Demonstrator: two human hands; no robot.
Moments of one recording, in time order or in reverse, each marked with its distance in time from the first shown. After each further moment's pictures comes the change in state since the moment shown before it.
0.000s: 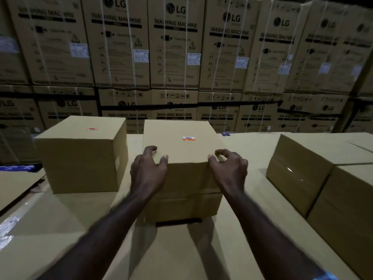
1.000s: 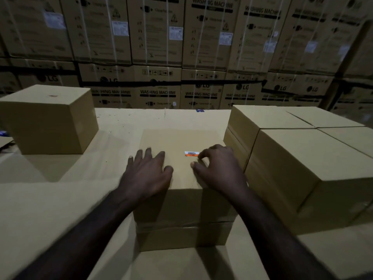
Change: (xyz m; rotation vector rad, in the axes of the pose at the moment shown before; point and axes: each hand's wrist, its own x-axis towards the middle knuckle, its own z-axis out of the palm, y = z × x) left_hand -0.200 0.150 0.067 0.637 -0.526 0.137; right_hand -0.045 0.112 -0.229 -0.394 -0.429 -0.316
